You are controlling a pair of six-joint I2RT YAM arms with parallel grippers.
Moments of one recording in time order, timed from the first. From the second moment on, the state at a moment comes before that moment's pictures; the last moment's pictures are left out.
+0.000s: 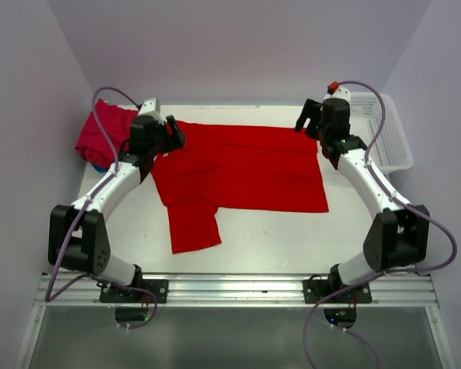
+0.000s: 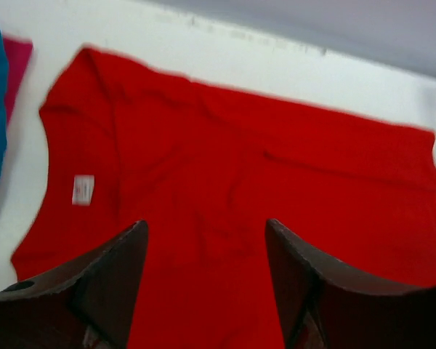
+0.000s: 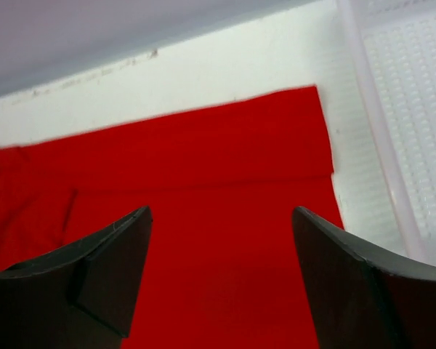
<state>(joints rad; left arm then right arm) -0.18 1.53 1.10 0.02 0.05 -0.41 0.16 1.57 1.31 -0.18 0.18 0.39</state>
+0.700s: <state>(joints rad) -0.63 1.02 0.75 -0.77 -0.11 -0.69 0.31 1.21 0.89 -0.47 0.18 0.43</state>
